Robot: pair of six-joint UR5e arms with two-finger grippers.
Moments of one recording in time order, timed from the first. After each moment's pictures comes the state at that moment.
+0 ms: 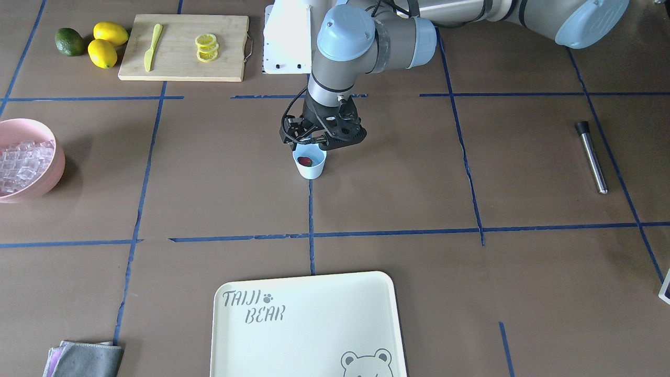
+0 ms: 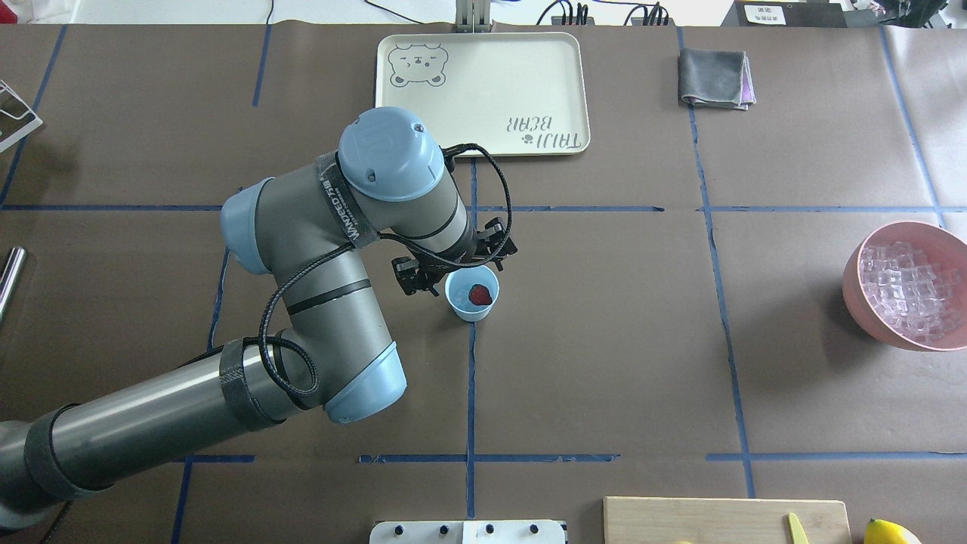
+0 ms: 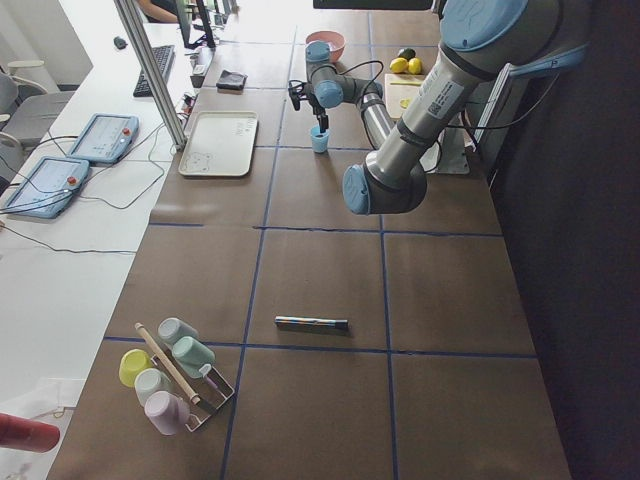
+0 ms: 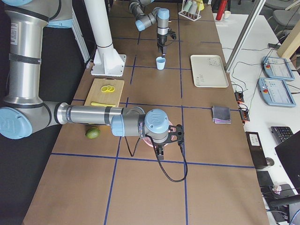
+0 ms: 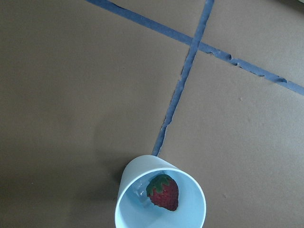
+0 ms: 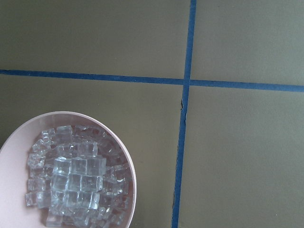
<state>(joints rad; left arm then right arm) -0.54 -2.40 -1.60 -1.65 -2.00 -1.58 1.62 -1.72 1.74 -1.50 2.47 -0.05</state>
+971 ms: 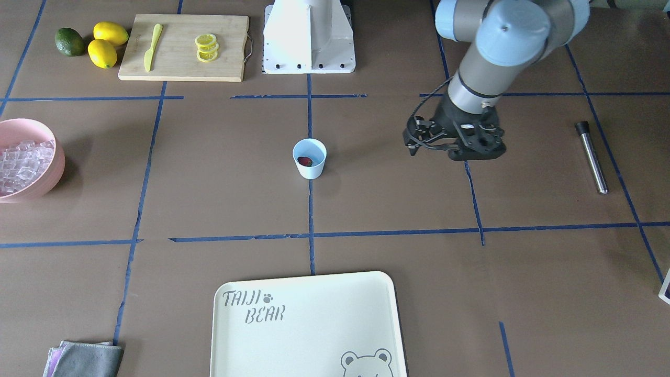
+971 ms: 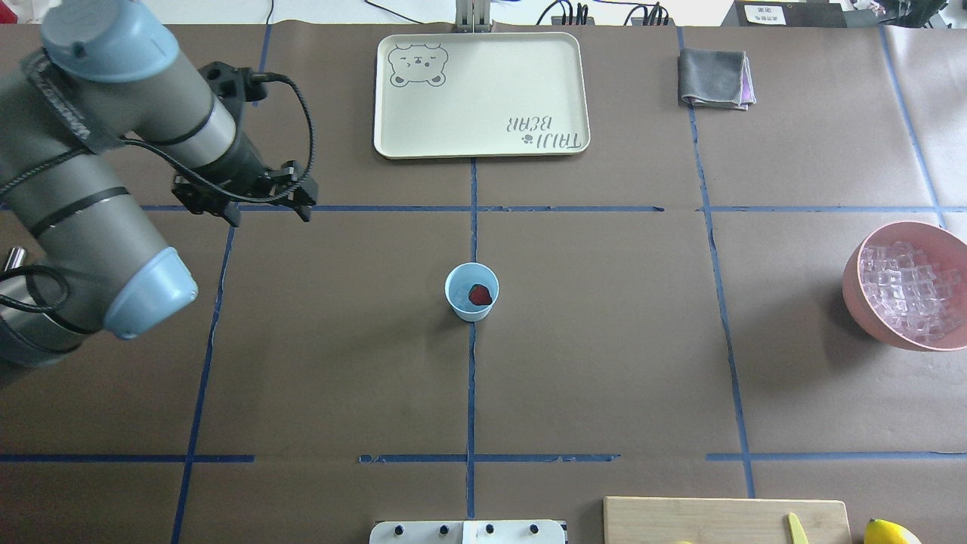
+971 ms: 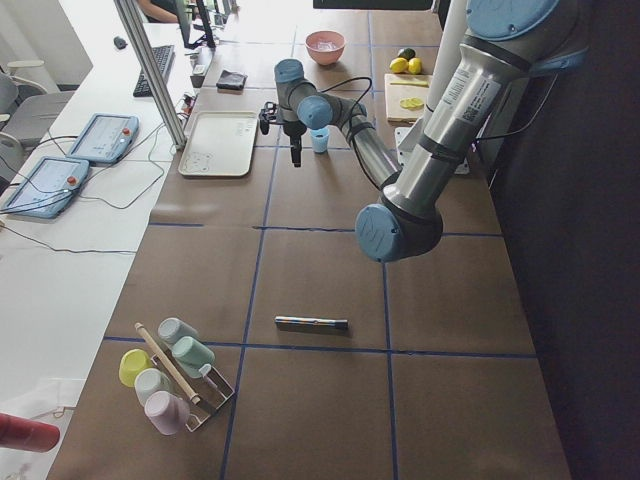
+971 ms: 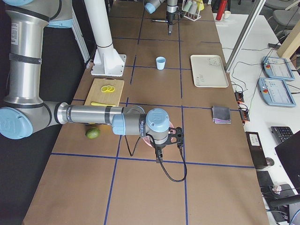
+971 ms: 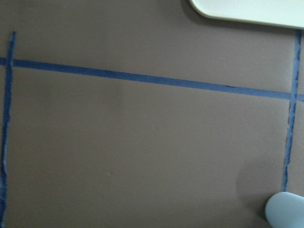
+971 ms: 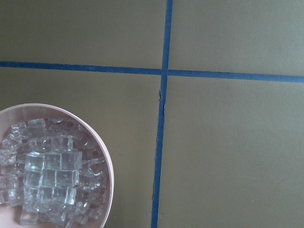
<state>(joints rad) -0.87 -2.04 -1.87 -1.44 -2.18 -0.93 1.61 -1.72 1.74 -1.54 2.39 -0.05</state>
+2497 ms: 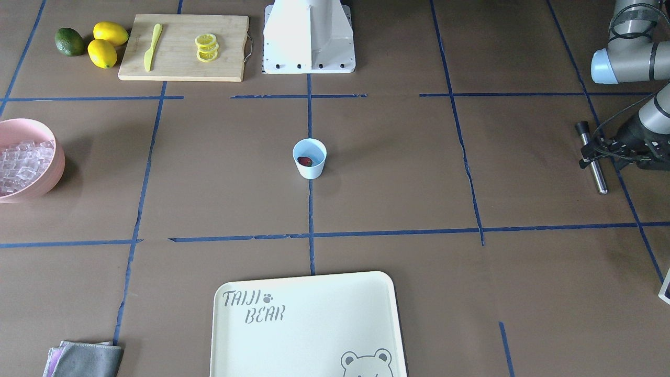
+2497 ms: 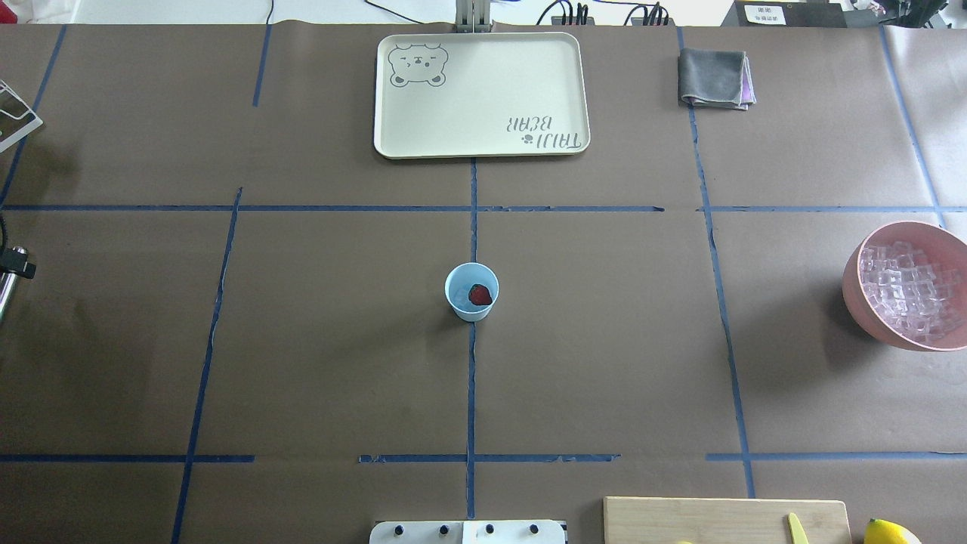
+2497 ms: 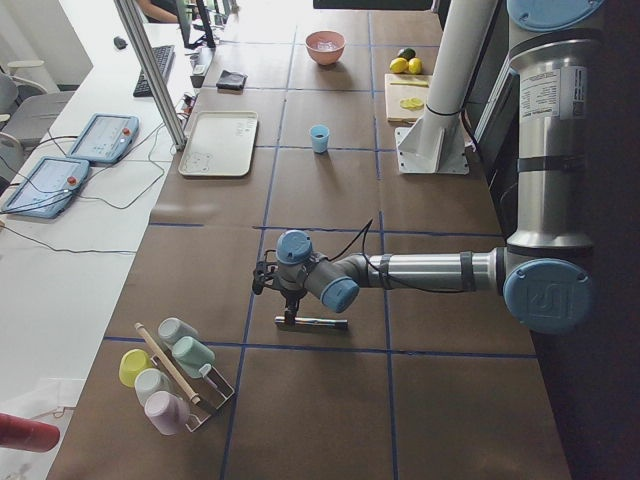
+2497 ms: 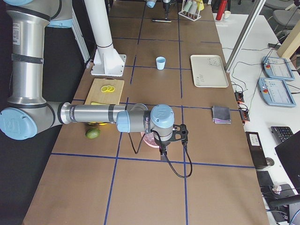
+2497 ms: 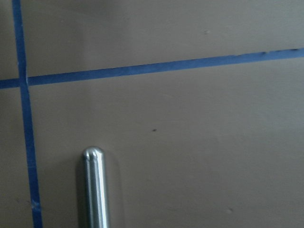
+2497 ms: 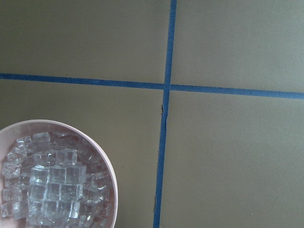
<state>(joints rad) -1.12 -1.50 -1.46 -2.28 -2.23 -0.61 1.61 -1.69 1.74 -1.54 2.38 -0.04</state>
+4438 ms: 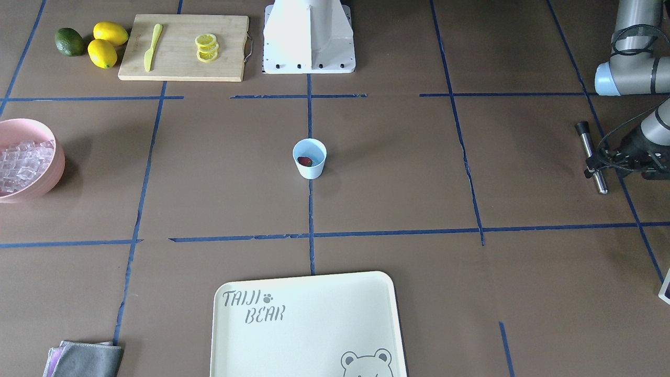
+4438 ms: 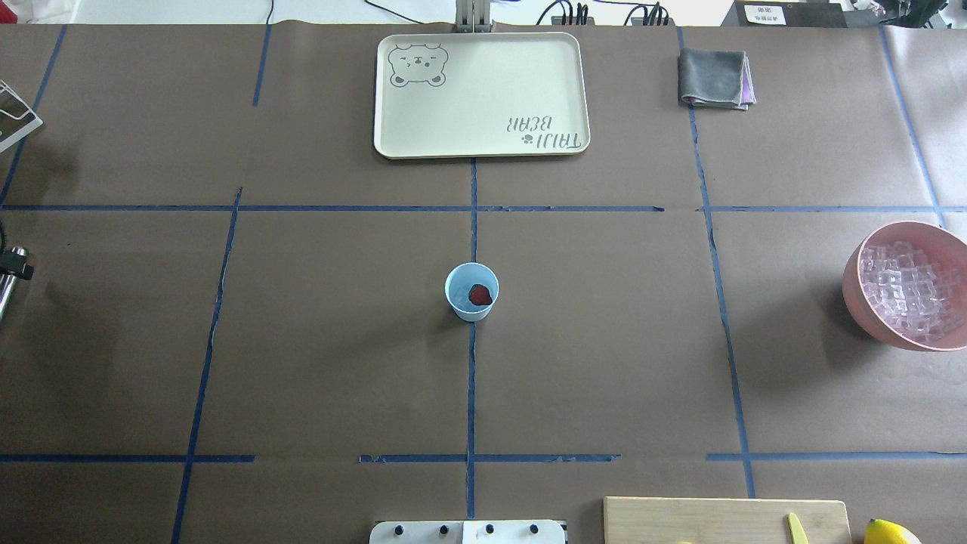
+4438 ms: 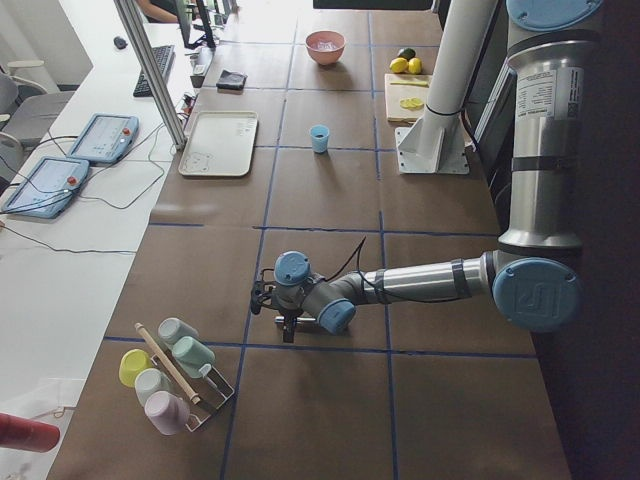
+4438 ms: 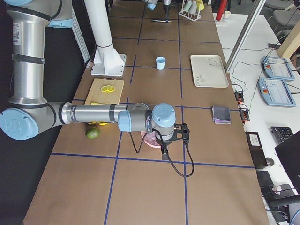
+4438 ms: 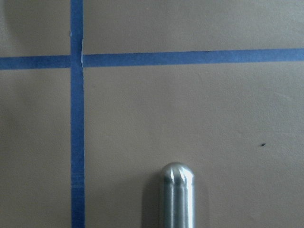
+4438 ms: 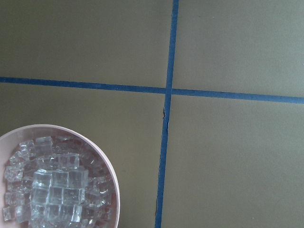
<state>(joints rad) -1.12 -1.53 -1.35 -2.36 -2.21 -0.65 1.61 -1.68 1.73 -1.55 2.38 -0.03</state>
